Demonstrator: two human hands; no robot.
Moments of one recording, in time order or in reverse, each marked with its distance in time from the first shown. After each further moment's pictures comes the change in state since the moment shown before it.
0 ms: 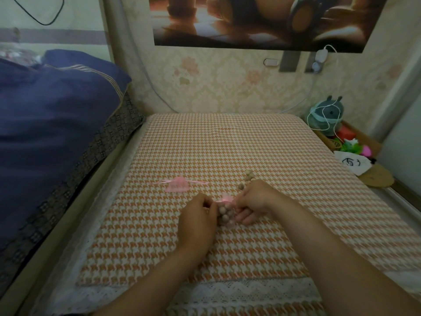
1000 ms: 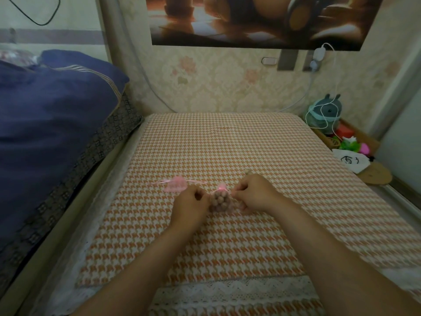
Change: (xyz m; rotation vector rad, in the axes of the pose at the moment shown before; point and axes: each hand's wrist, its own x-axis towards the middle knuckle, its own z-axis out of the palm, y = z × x) left_hand 0.036 -0.005 -0.009 0.008 -0.123 -0.132; right_hand 0.015 0.011 -0.006 -0.178 0.257 -0.263
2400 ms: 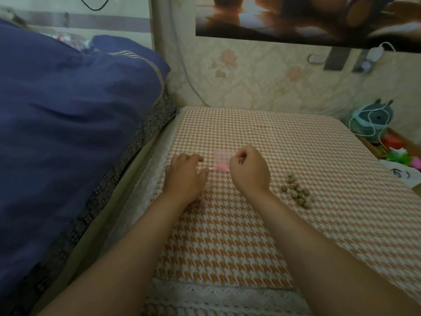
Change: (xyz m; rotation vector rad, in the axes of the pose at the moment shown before) left_hand 0.061 -0.052 -0.101 0.445 0.130 0.183; right_hand 0.042 -0.089 0.106 -0.035 0.549 -0.337
